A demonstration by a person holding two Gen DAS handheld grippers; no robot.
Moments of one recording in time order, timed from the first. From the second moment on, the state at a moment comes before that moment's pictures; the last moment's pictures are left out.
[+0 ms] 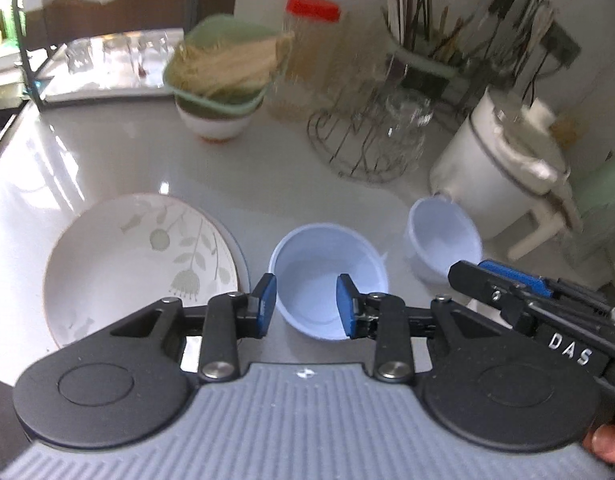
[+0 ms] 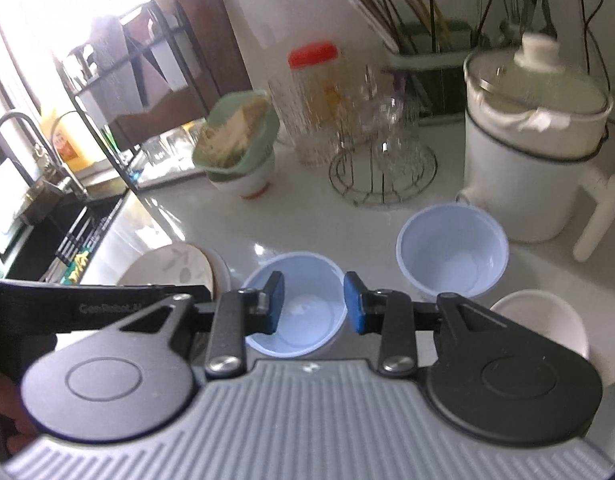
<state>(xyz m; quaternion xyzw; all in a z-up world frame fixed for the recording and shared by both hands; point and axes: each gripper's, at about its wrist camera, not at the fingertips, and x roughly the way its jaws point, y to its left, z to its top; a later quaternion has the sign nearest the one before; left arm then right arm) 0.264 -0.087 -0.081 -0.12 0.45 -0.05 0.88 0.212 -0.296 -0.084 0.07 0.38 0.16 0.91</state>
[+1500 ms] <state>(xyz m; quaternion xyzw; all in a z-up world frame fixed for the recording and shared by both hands) 0.173 -0.011 -0.024 -0.10 0.39 -0.15 0.90 0.108 -0.237 -0.041 0.10 0.34 0.05 0.93</state>
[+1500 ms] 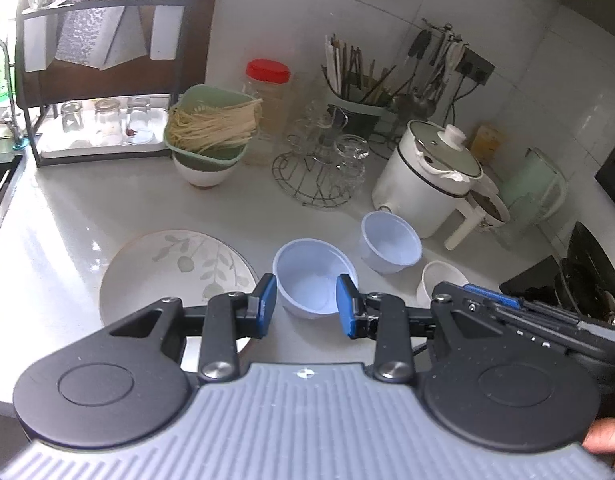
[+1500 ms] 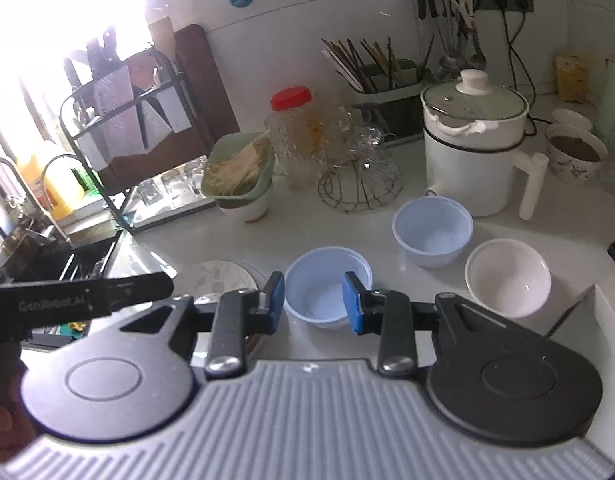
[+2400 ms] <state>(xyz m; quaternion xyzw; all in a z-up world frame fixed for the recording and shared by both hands) 0.259 -0.061 -0.075 -0.10 0.45 -0.24 0.85 0.126 -0.289 -0.063 0.14 0.37 -0.10 0.91</state>
